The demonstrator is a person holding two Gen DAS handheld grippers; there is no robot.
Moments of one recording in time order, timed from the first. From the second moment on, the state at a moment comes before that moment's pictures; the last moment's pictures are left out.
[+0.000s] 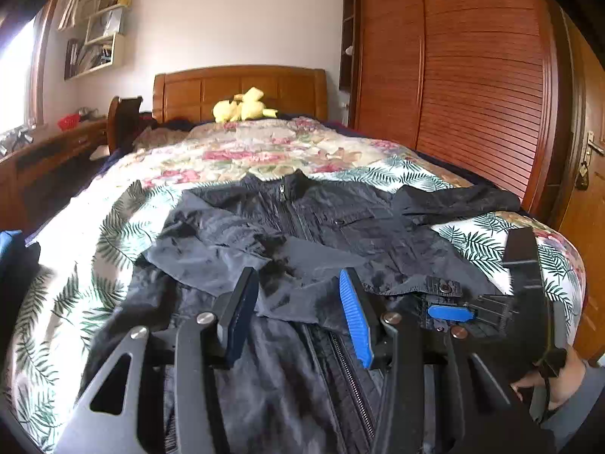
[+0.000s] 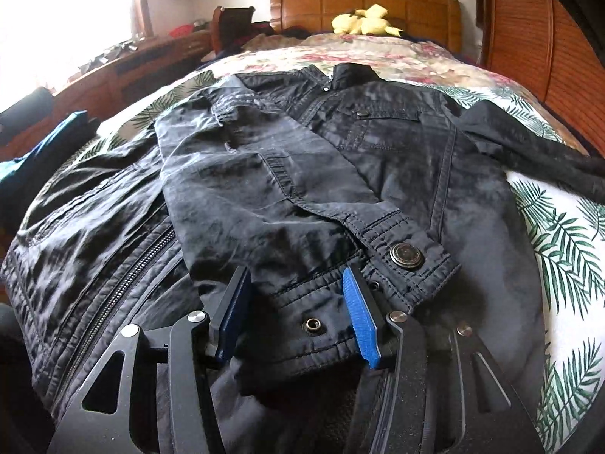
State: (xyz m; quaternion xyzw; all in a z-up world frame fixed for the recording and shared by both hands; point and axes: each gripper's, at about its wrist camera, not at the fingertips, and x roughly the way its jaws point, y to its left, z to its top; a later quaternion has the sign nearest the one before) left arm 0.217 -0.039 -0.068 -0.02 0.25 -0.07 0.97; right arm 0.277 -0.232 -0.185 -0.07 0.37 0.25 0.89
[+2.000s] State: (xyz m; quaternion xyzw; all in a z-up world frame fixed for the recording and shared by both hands) left arm 0.240 -0.091 -0.065 -0.01 0.28 -0.16 0.95; right arm 0.474 -0.518 -0.145 0.11 0.39 0.02 0.91
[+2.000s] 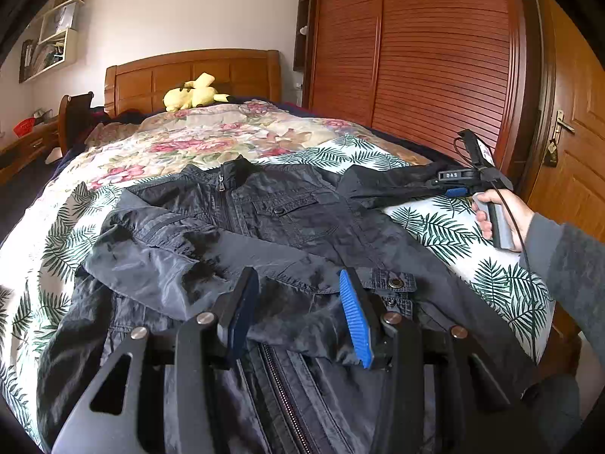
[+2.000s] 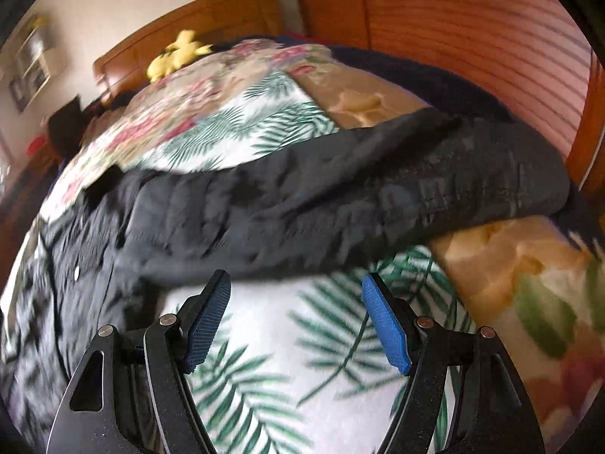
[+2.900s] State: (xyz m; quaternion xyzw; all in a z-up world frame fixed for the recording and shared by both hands) left arm 0.227 -0.072 -0.056 -0.03 0.27 -0.16 0.95; right arm 0.408 -0.404 -0.002 0.04 0.23 0.12 0.97
